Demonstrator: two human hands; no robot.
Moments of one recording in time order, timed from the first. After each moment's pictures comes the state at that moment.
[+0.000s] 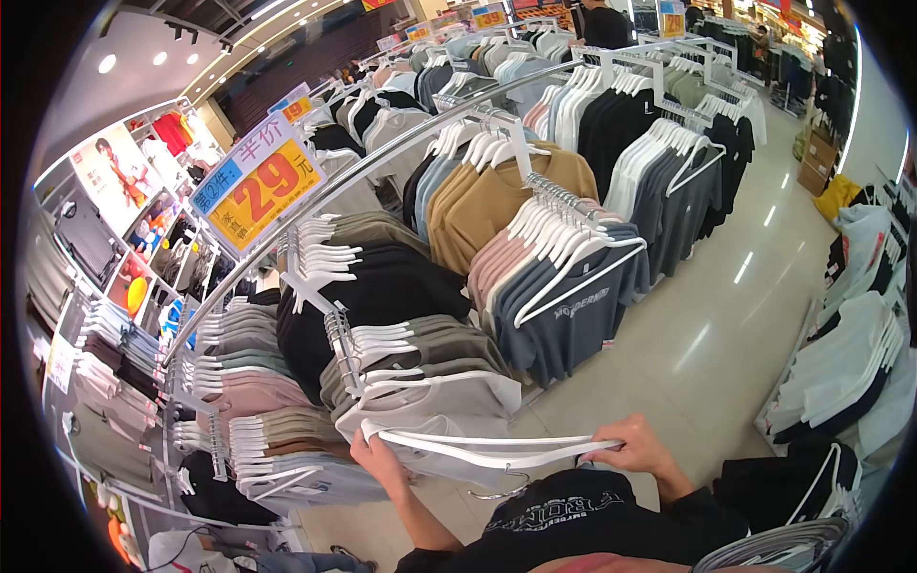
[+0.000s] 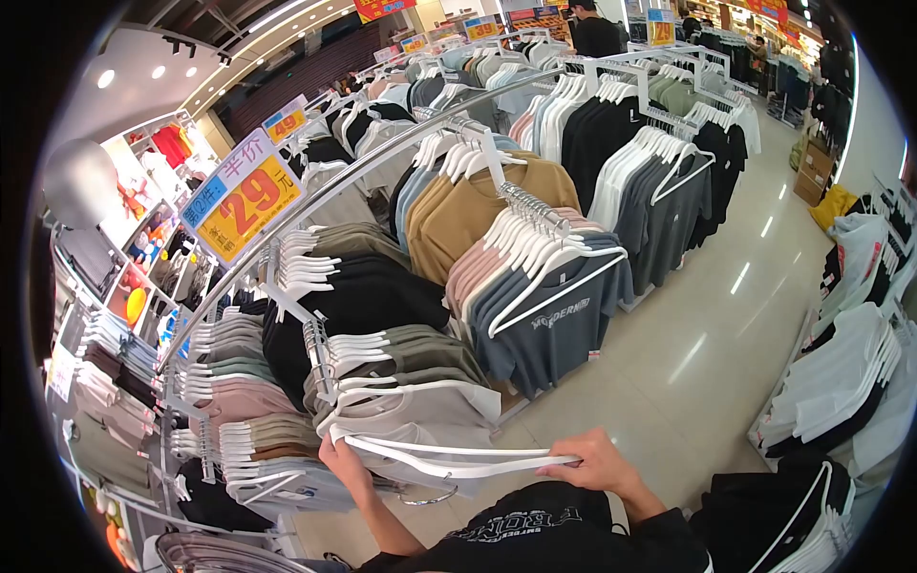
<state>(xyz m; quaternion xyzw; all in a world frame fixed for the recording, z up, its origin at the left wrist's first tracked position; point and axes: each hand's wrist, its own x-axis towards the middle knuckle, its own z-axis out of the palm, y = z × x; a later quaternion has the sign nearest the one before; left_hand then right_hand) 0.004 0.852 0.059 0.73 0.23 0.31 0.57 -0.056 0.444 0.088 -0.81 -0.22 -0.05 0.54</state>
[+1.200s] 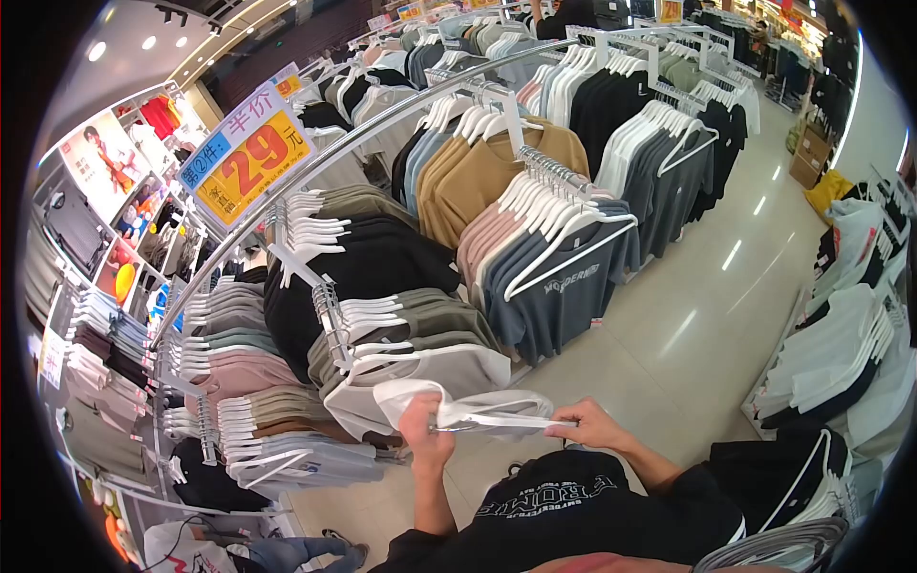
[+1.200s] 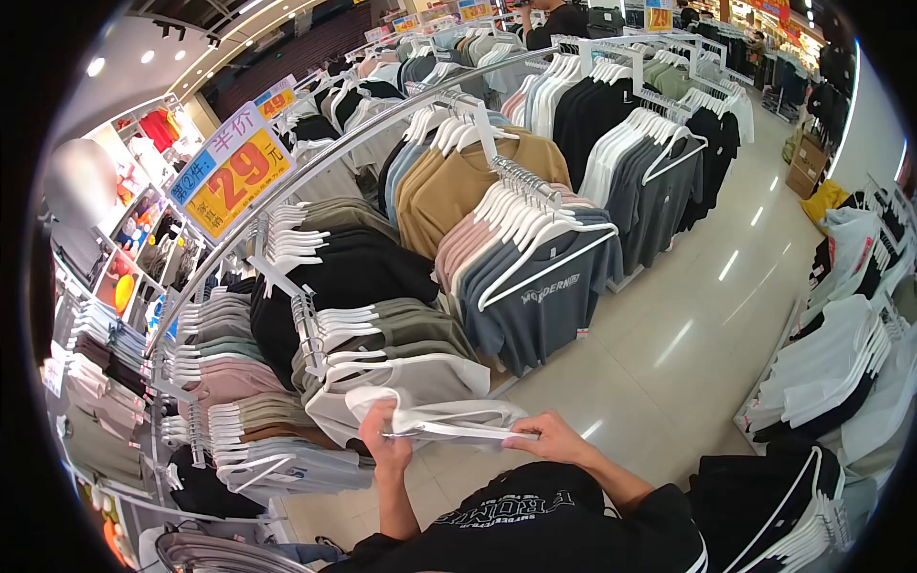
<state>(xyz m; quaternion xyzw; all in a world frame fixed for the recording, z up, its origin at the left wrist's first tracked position) -0.007 0.771 0.077 0.81 -0.22 0.35 0.41 -0.046 0.487 0.039 -0.77 -0.17 0.12 0.61</state>
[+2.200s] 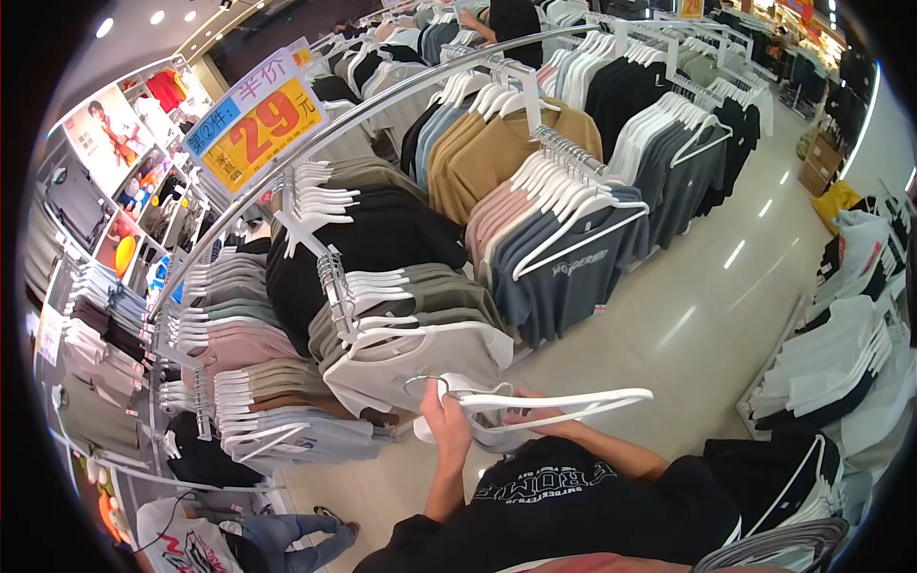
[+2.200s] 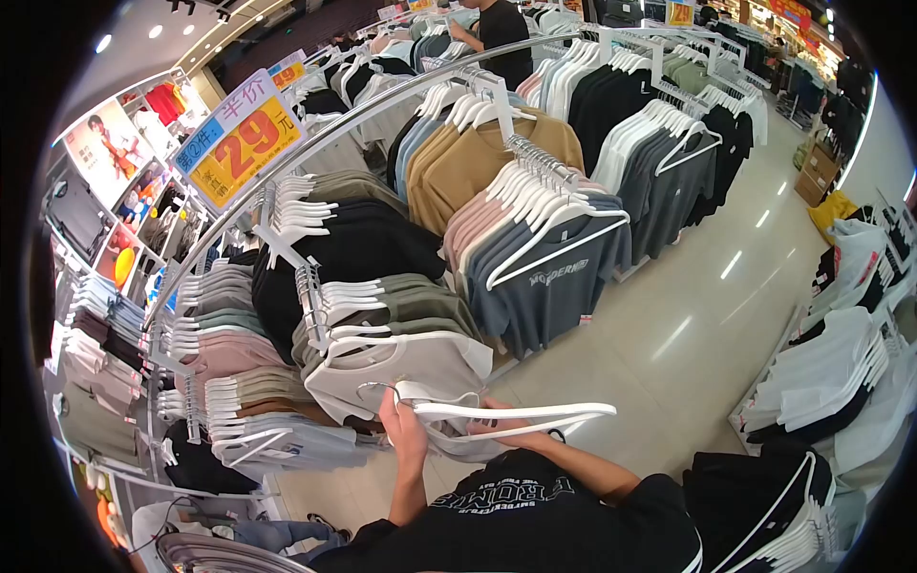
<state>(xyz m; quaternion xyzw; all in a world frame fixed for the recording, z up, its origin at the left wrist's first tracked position) -0.032 0.731 0.072 0.75 0.07 0.26 0.61 -0.027 0.570 -0.059 -0.75 -0.18 0.09 0.63</state>
